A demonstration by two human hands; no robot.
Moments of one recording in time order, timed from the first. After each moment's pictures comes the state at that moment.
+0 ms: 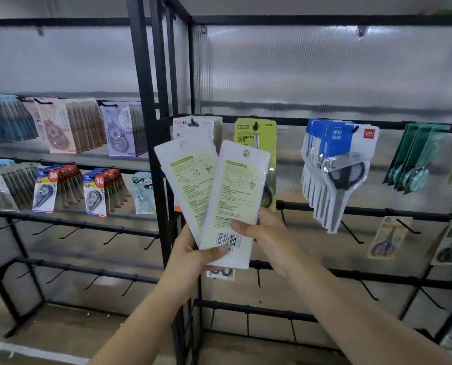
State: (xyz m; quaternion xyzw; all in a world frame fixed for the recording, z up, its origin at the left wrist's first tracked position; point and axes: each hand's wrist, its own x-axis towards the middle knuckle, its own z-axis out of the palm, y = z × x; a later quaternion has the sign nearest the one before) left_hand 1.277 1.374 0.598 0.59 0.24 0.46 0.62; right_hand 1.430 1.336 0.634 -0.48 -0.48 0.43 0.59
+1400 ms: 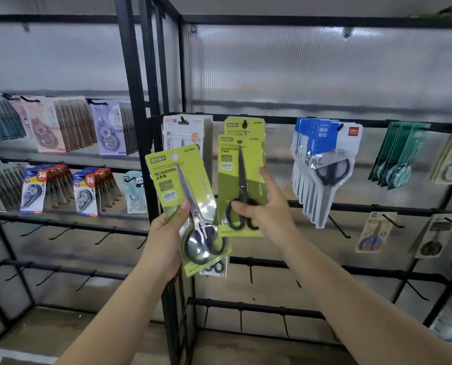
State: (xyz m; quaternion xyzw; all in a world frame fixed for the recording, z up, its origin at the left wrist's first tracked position) left_hand 1.276 1.372 0.634 0.45 0.25 0.53 0.67; right_hand 1.442 1.337 0.652 -0.56 -0.49 0.25 0.61
